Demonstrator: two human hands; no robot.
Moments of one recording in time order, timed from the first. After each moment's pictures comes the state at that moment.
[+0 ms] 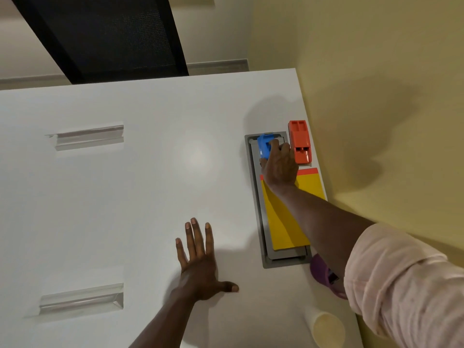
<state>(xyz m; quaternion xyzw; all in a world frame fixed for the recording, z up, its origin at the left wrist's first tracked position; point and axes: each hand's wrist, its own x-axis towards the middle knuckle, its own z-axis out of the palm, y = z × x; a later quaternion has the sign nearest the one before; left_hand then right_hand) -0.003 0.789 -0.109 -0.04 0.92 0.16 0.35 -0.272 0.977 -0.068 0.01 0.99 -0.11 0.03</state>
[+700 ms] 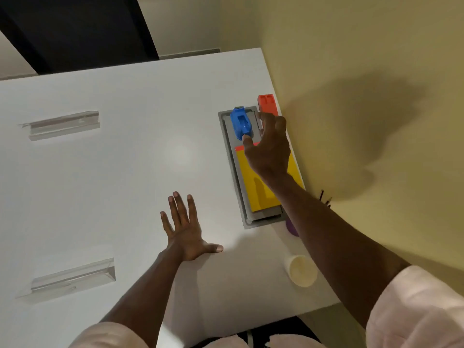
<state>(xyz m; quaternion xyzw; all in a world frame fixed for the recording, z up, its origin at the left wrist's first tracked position) -0.009 0.780 -0.103 -0.07 0.92 0.19 0.35 -0.194 0.980 0.022 0.04 0.94 -0.34 -0.06</state>
